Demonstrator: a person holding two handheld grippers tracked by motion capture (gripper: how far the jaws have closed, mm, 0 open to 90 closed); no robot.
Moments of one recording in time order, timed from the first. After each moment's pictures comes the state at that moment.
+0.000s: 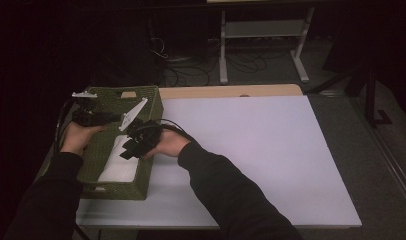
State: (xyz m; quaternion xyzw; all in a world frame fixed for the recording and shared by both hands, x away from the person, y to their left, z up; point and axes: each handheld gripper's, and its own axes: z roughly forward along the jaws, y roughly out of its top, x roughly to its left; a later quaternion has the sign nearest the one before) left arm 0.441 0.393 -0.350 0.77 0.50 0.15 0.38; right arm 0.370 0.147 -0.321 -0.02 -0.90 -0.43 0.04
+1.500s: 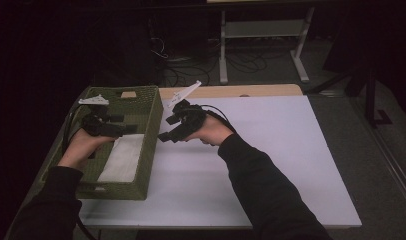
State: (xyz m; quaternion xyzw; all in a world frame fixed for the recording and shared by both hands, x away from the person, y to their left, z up) left arm 0.389 0.334 -0.324 0.80 0.40 0.10 0.43; right arm 0.396 0.038 -0.308 -0.15 -0.88 -0.46 0.00
